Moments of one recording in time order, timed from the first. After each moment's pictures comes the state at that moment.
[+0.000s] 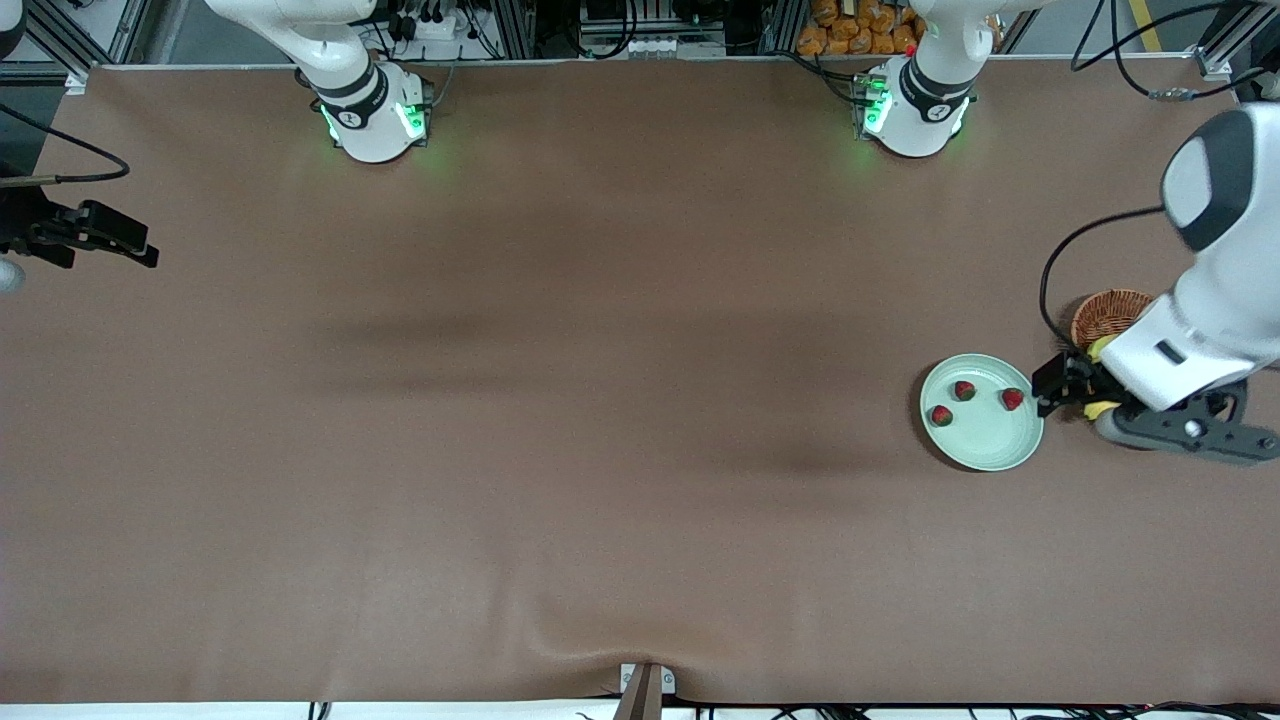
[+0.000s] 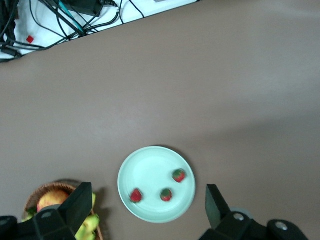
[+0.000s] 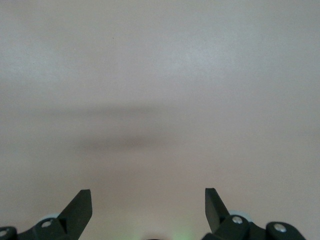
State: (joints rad) left arm 0.13 0.26 -0.27 -1.47 0.13 1.86 0.08; right arm -0.02 -0.03 -0.06 -1.63 0.02 1.52 -0.07
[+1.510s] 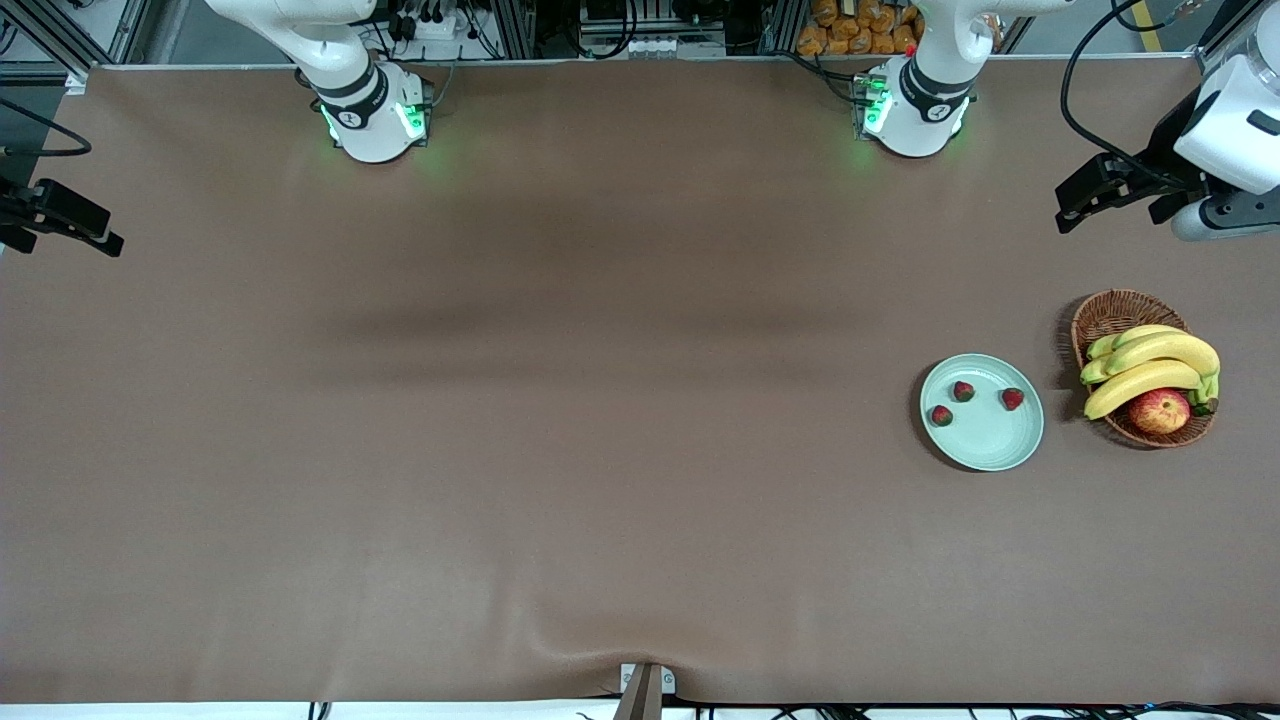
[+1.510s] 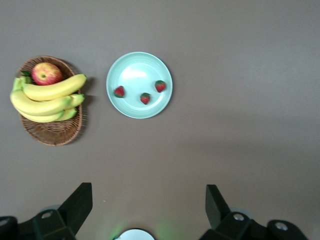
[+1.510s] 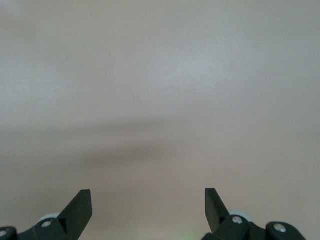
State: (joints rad) left arm -0.08 -0.08 -0.05 -1.59 0.00 1.47 -0.22; right arm -0.03 -0.06 -0.07 -1.59 0.02 1.51 -0.04
